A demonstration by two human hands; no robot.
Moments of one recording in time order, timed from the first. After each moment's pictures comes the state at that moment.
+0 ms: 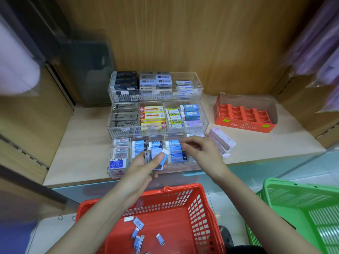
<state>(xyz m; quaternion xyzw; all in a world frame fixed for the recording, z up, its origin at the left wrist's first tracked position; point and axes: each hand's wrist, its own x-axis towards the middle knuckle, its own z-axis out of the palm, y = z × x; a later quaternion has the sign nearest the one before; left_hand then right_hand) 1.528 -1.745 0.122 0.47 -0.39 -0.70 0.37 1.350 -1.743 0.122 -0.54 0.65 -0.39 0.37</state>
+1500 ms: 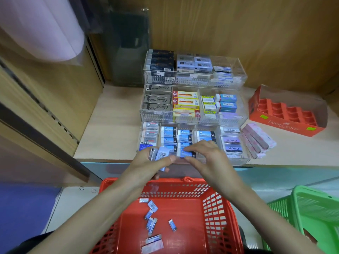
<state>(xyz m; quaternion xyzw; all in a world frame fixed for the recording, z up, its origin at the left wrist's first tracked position) 1.587 -1.743 0.112 0.56 -0.42 -0.64 0.32 1.405 -1.732 0.102 -0.74 0.58 -0.27 0.21</state>
